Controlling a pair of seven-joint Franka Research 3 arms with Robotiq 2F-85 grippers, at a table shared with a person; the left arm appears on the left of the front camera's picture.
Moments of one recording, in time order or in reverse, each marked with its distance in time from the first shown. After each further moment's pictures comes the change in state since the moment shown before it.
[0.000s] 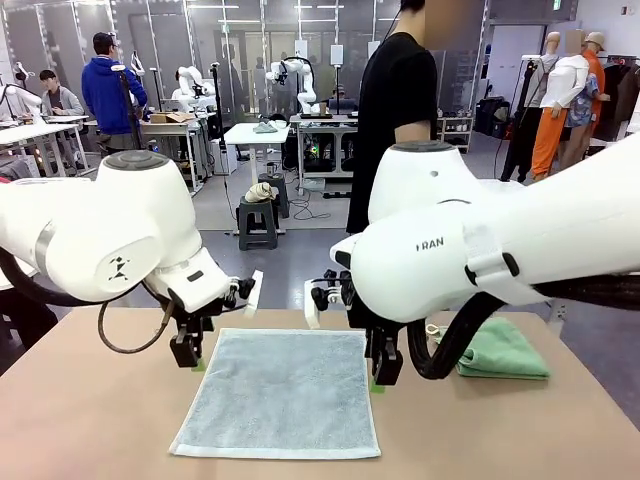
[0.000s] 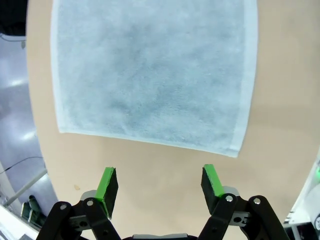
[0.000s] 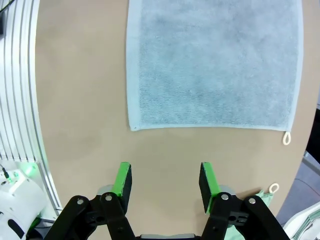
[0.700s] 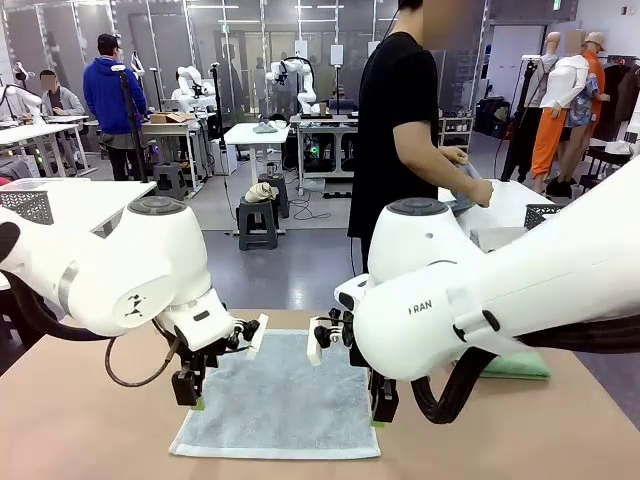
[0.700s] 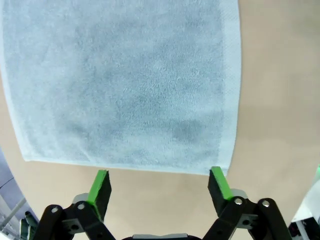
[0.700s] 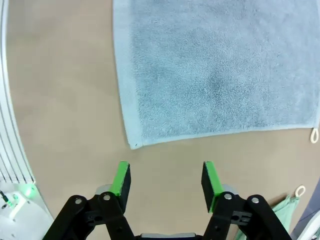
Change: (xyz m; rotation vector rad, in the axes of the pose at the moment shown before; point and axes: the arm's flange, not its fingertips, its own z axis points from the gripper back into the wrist) left arm 0.006 -0.018 -0.062 -0.099 0.011 -0.074; right arm -0.010 0.004 -0.071 0.002 0.002 -0.097
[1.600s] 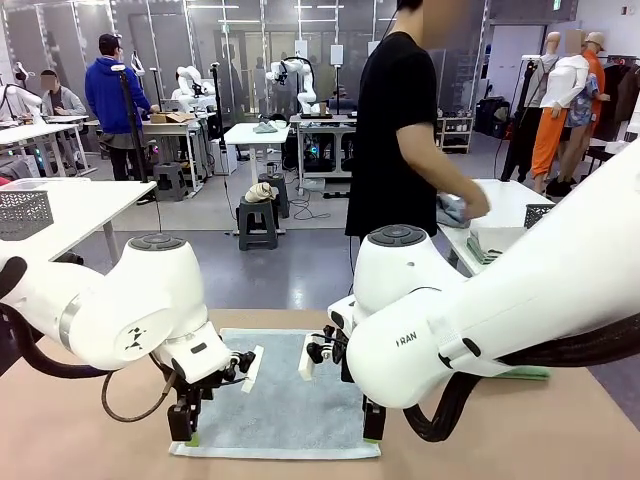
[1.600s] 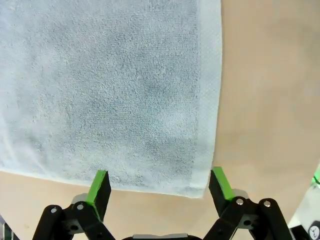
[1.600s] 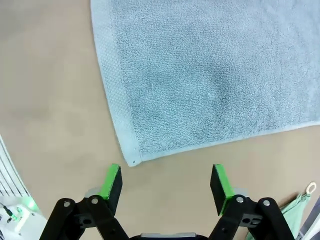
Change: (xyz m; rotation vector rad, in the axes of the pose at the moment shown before) left arm -0.008 -0.024 -0.039 -0.081 -0.008 0.040; right arm 0.010 0.004 -0.026 -0.015 0.044 -0.063
